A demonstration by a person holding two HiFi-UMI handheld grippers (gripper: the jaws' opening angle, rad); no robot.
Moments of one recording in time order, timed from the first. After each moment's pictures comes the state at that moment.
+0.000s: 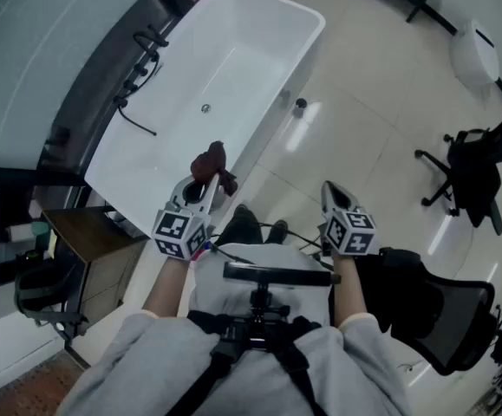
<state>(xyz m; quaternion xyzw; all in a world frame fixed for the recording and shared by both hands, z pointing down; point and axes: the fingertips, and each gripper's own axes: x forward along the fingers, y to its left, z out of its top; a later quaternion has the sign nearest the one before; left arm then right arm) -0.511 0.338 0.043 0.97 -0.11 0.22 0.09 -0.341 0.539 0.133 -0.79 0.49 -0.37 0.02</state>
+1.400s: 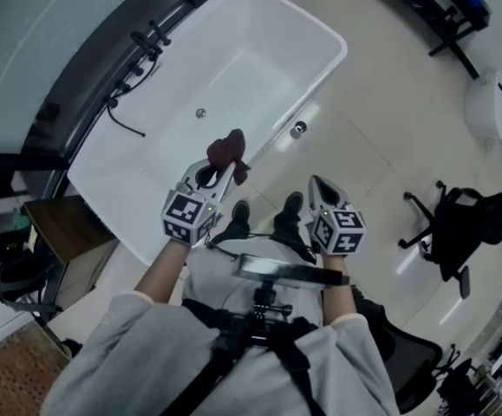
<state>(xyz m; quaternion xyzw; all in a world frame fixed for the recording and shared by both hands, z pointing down) -0.322 0.227 0.067 0.96 -0.11 0.22 0.11 -0.191 0.369 0.122 -0.74 0.57 -0.36 -0.05</state>
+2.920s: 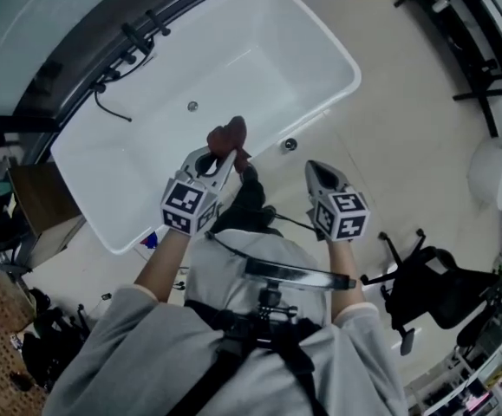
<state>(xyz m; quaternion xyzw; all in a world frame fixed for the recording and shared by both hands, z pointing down) -0.154 0.141 0.099 0.94 -0.21 0.23 0.14 -0.008 0.234 0.144 -0.62 0.68 -0.36 -0.14</state>
